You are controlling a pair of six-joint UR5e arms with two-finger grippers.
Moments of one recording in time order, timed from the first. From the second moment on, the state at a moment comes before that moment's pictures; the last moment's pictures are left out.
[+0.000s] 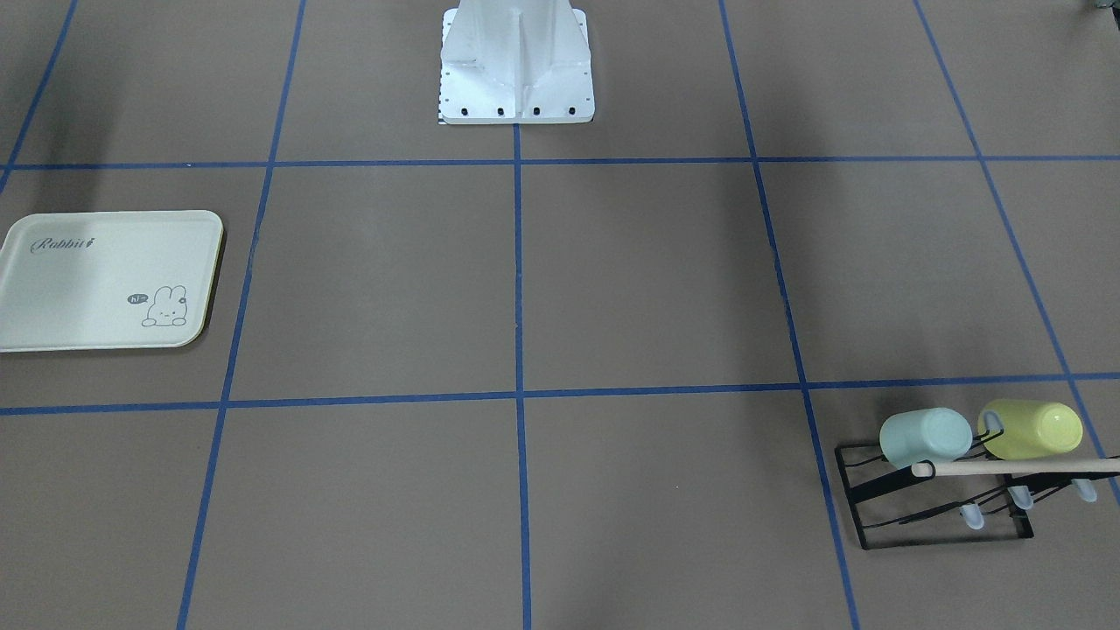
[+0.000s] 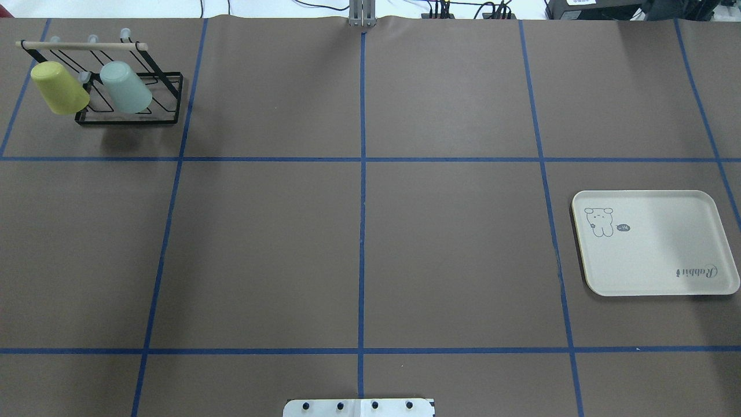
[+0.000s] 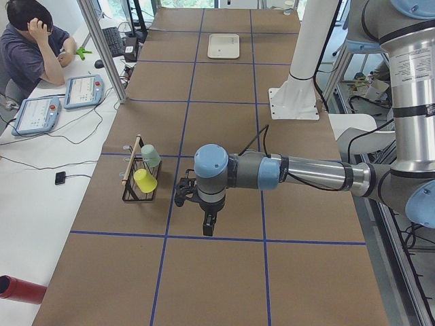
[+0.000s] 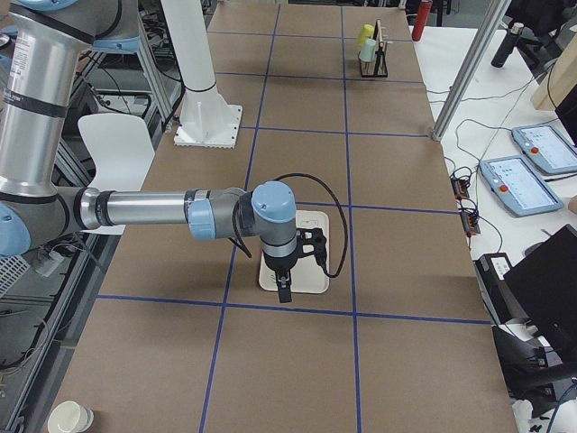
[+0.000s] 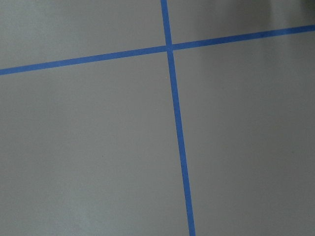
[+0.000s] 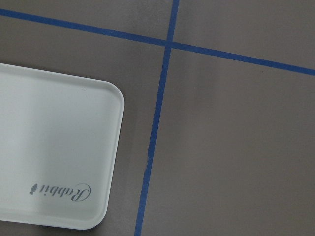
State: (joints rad) left arm -1.56 -1.37 -1.88 -1.50 -2.31 0.09; right arm 1.53 -1.88 1.93 -1.51 2.24 -0.04
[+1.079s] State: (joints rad) left arm -1.55 -1.46 -1.90 -1.56 -2.28 0.08; right arm 1.53 -1.86 1.93 -1.50 2.24 -0.04
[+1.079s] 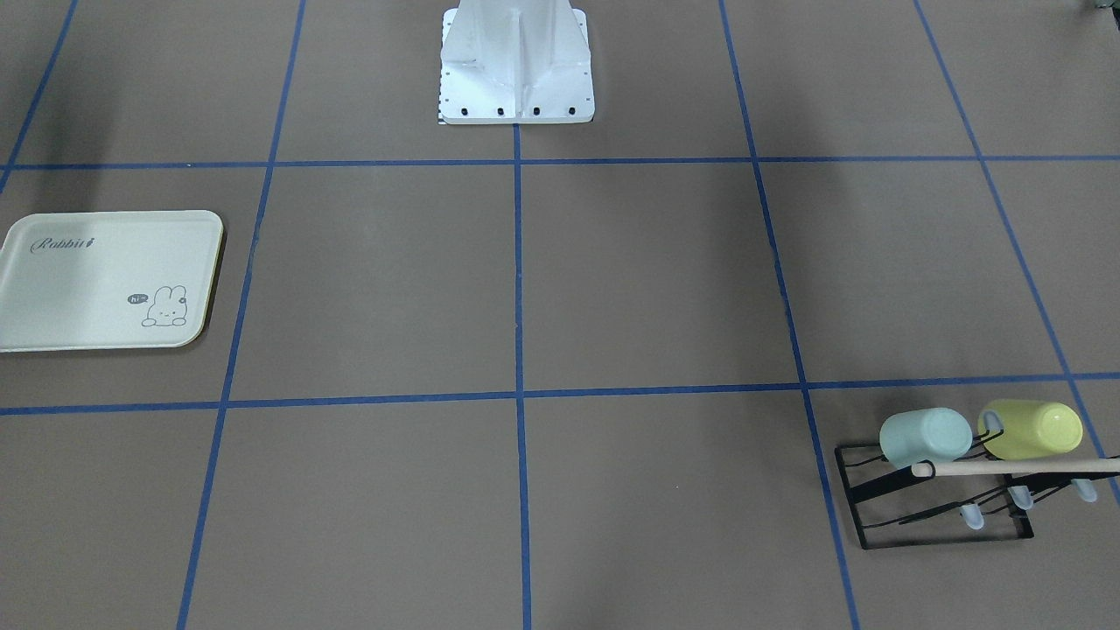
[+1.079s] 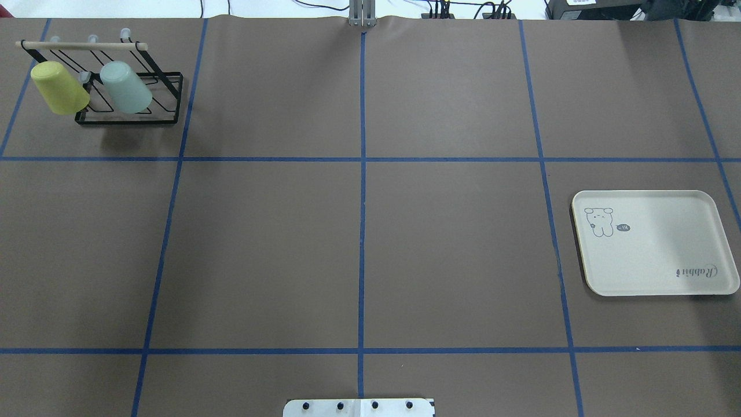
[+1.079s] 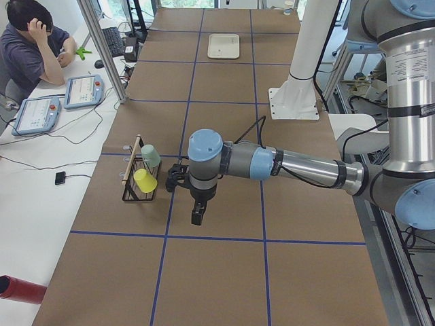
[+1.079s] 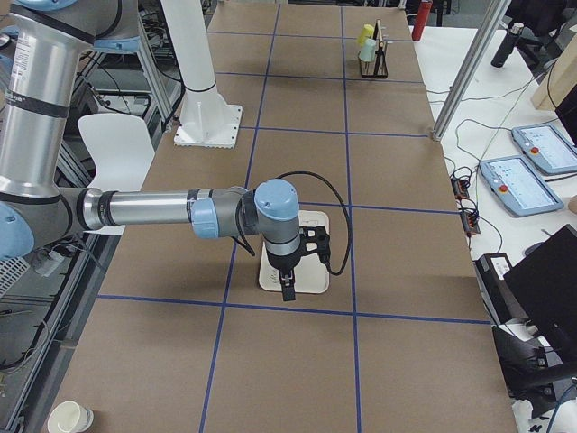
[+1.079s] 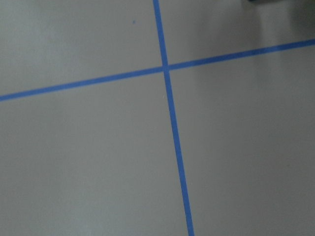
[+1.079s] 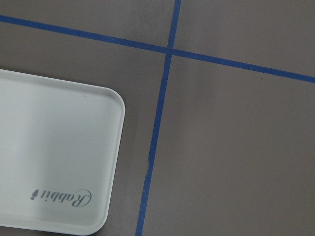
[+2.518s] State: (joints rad) left arm -1.29 -1.90 -1.70 -1.68 -2.28 -0.39; right arm 1.53 -1.86 1.92 -1.50 2.24 -0.04
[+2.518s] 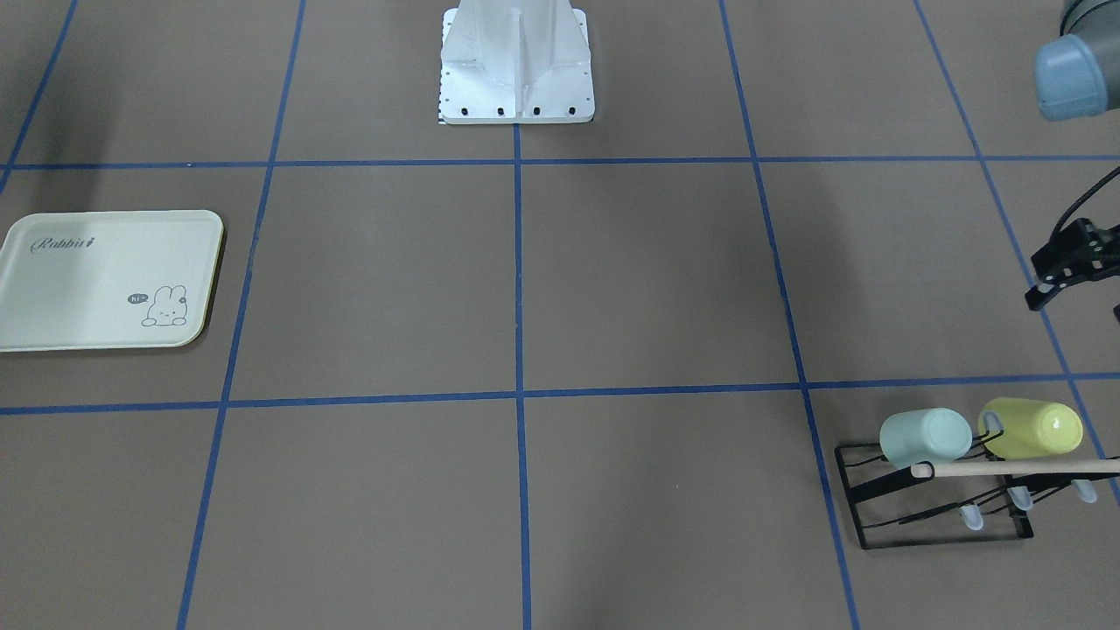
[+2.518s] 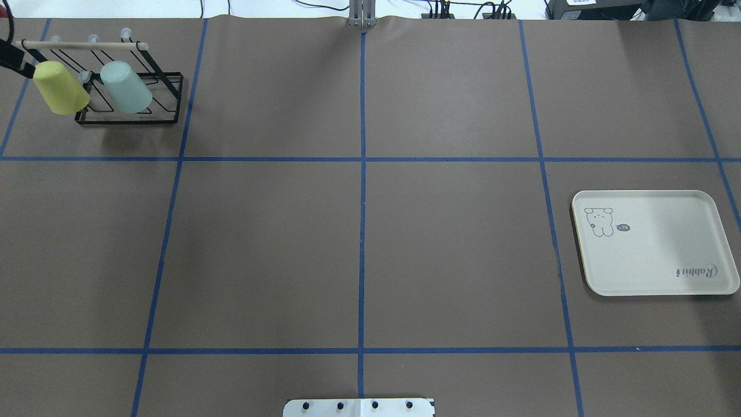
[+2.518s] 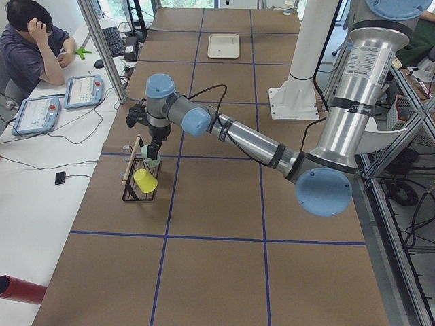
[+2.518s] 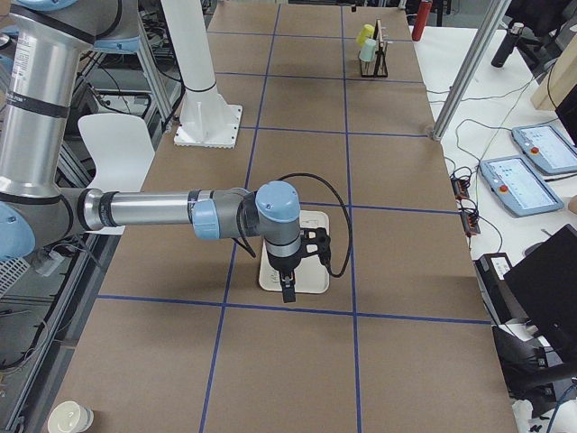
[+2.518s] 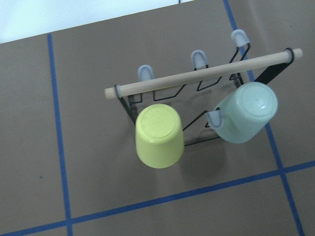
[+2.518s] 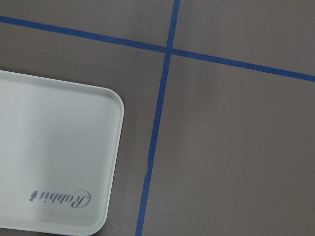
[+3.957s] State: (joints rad) left arm -1.14 -2.13 -1.30 -1.79 -2.19 -0.41; right arm 1.53 -1.85 1.91 -1.50 2.24 -0.04
